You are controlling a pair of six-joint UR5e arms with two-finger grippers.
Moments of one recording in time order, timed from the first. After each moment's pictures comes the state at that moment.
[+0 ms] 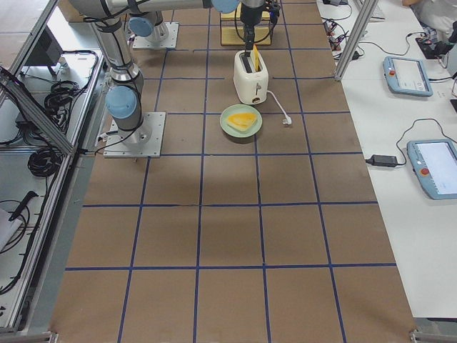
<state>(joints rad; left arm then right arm) -1.68 -1.54 -1.56 -1.59 1.45 -0.16 1.62 -1.51 1.46 -1.47 -1.59 0.05</state>
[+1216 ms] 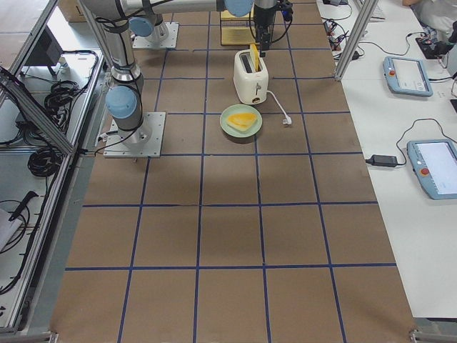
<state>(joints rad) -1.68 -1.54 -1.56 -1.59 1.45 -0.16 1.62 -1.36 1.36 -1.57 -1.58 -0.21</state>
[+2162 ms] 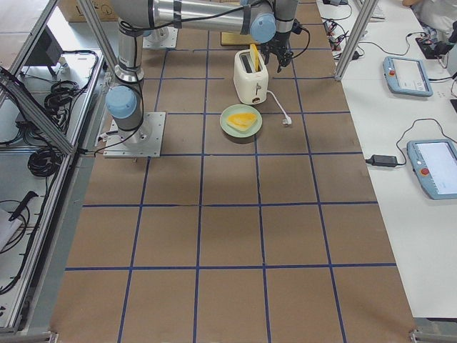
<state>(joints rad) -1.68 -1.54 -1.56 -1.59 1.45 -0.16 1.62 -1.23 1.37 -1.69 -1.57 -0.84</state>
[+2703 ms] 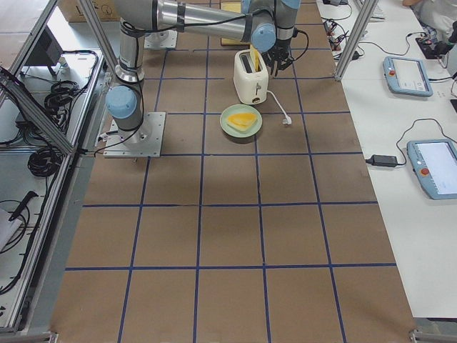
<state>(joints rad) -1.68 -1.54 -1.56 -1.59 1.45 -0.16 1.61 -1.22 1.42 -1.77 -1.57 -1.13</state>
